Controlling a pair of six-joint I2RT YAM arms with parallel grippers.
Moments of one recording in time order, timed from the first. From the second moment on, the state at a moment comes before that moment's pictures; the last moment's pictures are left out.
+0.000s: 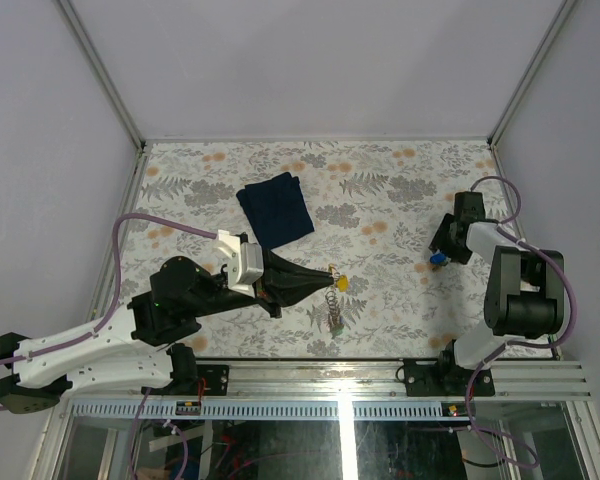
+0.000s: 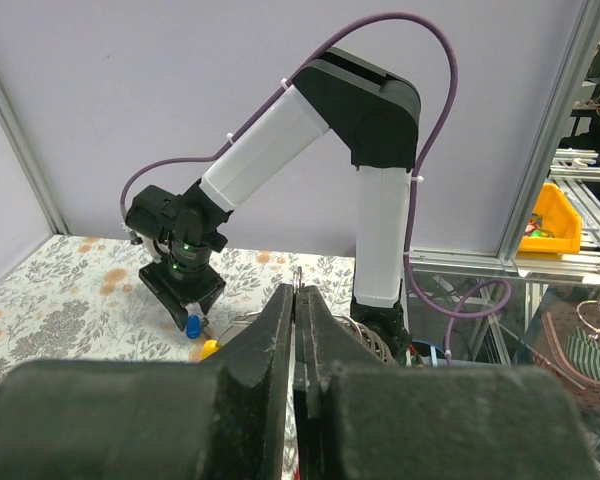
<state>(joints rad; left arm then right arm) -1.22 0.82 0.92 0.18 0.19 -0.05 -0.12 1.61 0.86 -0.36 0.11 0.37</state>
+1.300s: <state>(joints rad) -1.22 0.83 0.92 0.16 0.18 -0.06 -0.12 1.54 0.86 -0.34 0.02 0.33</state>
